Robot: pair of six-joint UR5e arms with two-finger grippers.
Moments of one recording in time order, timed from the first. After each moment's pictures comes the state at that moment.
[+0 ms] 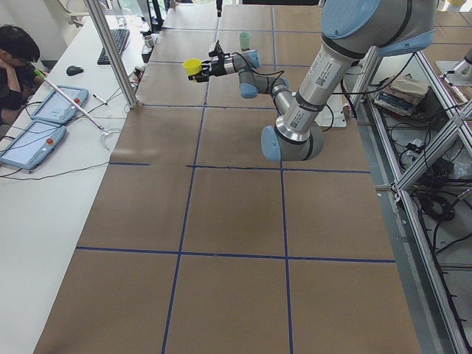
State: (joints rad) left arm -0.41 -2.37 -1.43 -2.24 -0.71 -1.02; right arm 1.18 -1.23 1.95 -1.76 2.39 0.64
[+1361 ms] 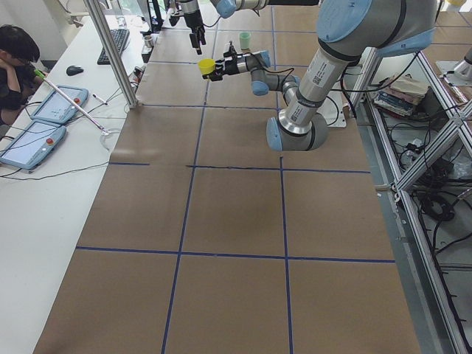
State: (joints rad) left arm -0.32 -2.45 -1.32 -2.23 -0.59 -1.08; right arm 0.89 -0.46 1.38 -2.04 2.31 0.88
